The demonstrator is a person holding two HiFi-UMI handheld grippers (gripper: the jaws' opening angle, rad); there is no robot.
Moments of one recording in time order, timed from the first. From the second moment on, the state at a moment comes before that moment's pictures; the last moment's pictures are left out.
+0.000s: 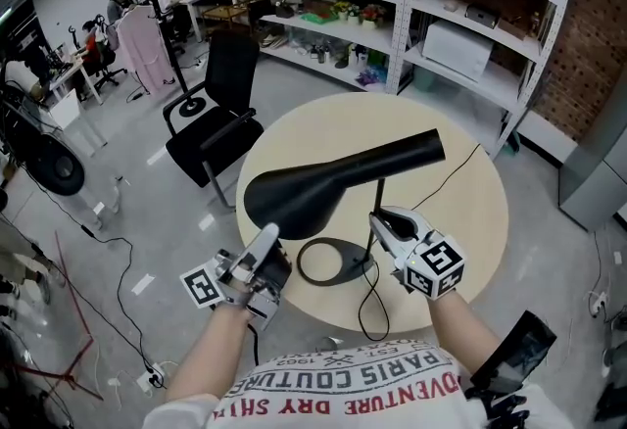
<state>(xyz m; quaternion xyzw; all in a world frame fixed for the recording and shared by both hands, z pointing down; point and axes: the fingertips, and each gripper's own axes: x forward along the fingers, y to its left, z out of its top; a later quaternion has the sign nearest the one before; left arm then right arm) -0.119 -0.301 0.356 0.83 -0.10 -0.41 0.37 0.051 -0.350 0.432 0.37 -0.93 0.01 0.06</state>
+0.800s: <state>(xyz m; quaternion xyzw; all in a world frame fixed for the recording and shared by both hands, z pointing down) -0.099 -0.297 0.387 0.79 -0.06 -0.45 0.41 0.051 -0.346 0.432 0.37 -0.93 0.01 0.05</state>
